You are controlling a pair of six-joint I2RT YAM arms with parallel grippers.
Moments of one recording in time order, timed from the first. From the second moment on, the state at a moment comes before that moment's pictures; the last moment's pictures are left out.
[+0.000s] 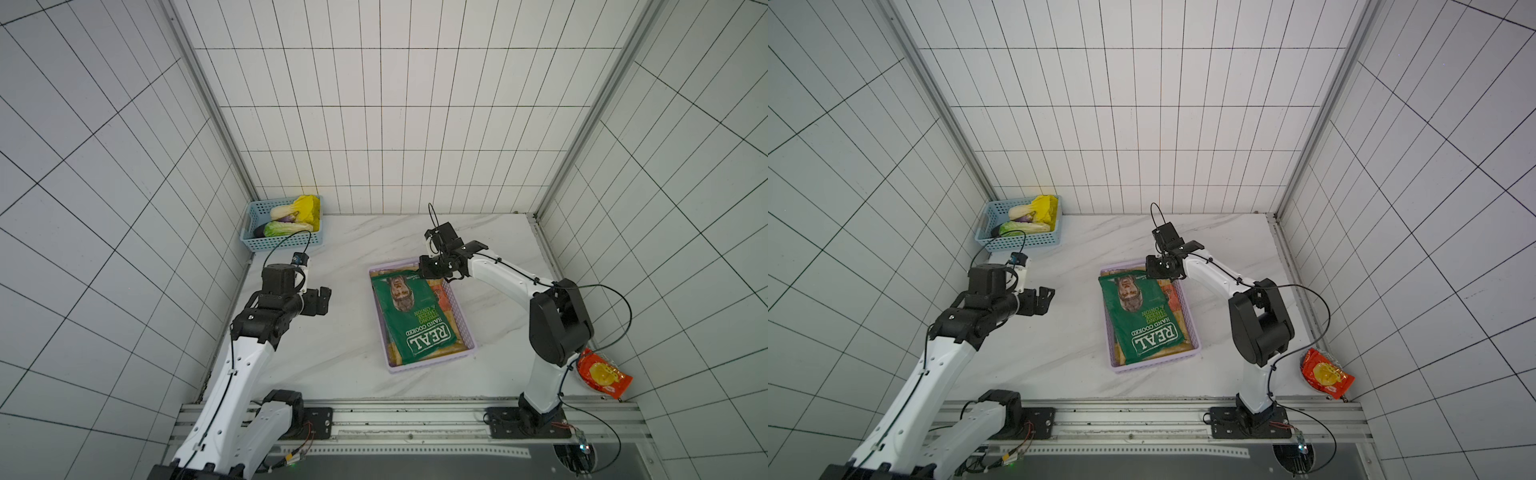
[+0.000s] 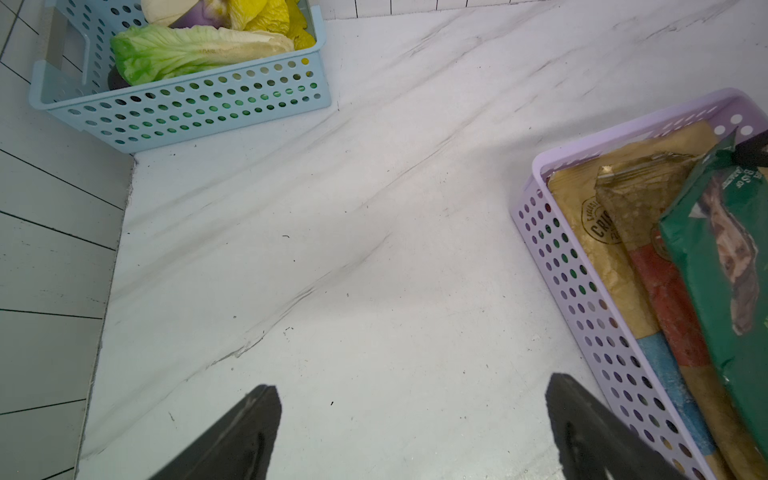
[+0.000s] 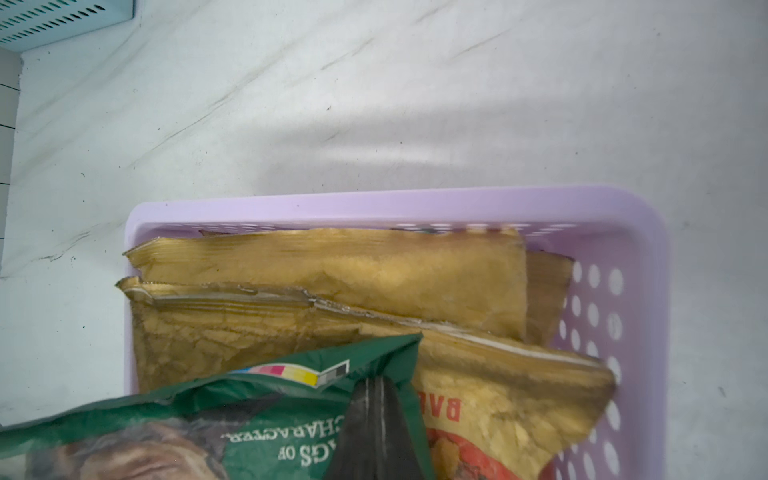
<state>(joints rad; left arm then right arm) -0.10 0.90 0.87 -0.73 0.06 0.01 0.62 1.84 1.44 -0.59 -0.15 0.39</state>
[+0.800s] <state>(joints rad) -0.10 0.90 0.87 -0.73 0.06 0.01 0.62 1.82 1.46 -0.74 0.10 0.36</state>
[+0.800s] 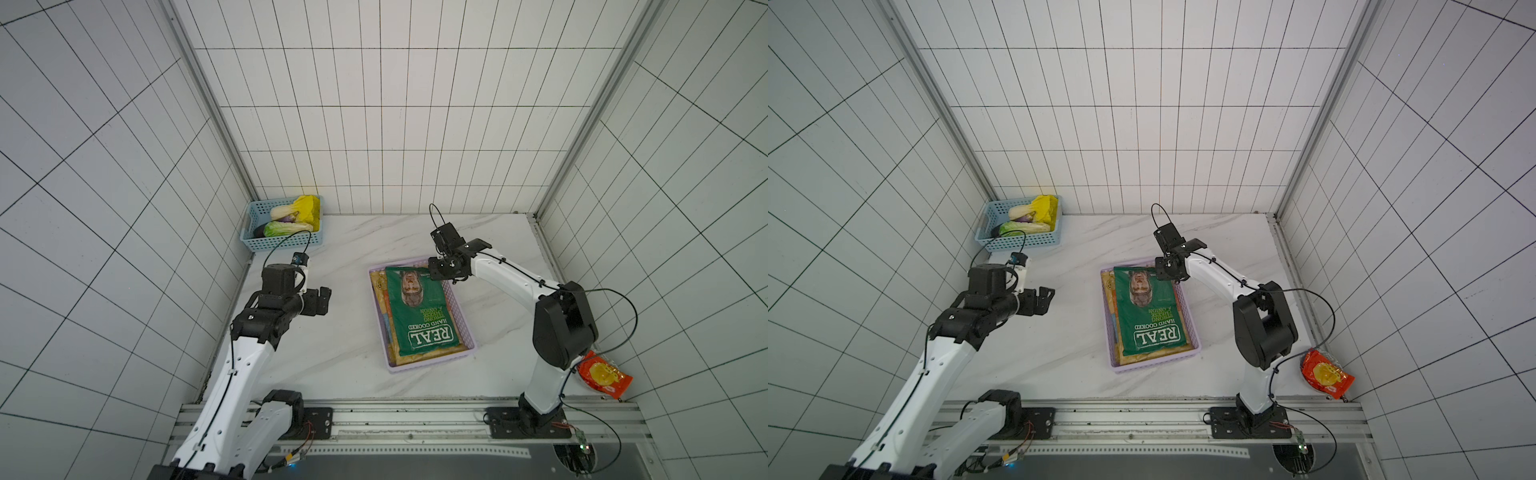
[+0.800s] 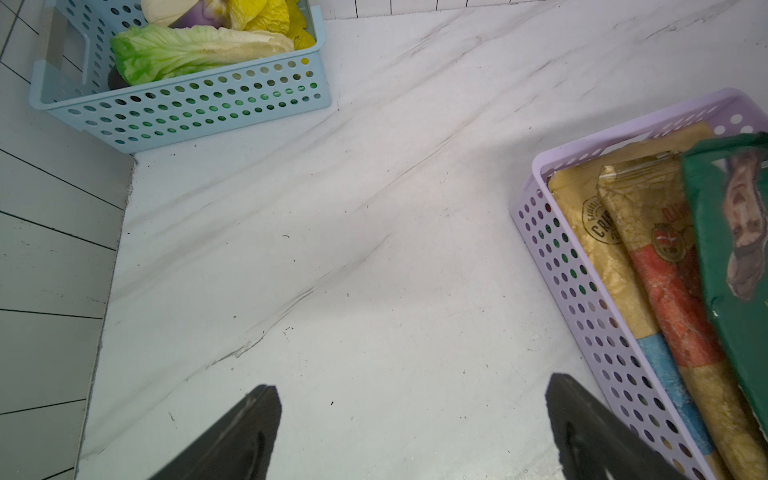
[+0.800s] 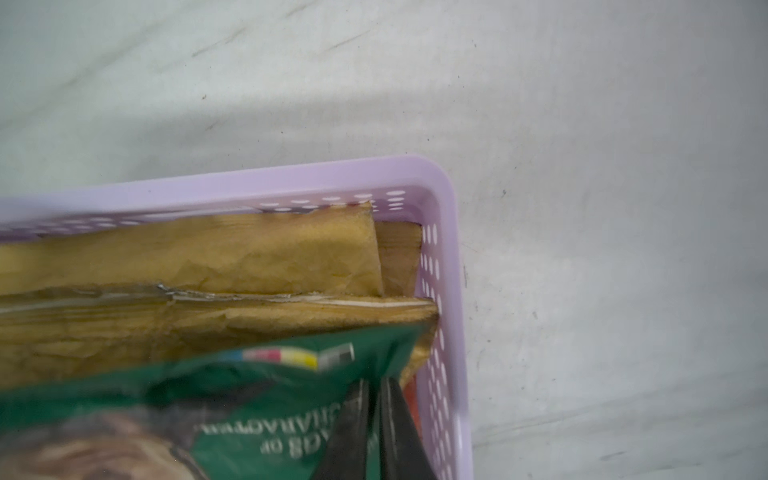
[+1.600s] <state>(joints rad) -0.10 0.90 0.87 -0.73 0.06 0.01 0.69 1.98 1.52 -0.44 -0.45 0.58</state>
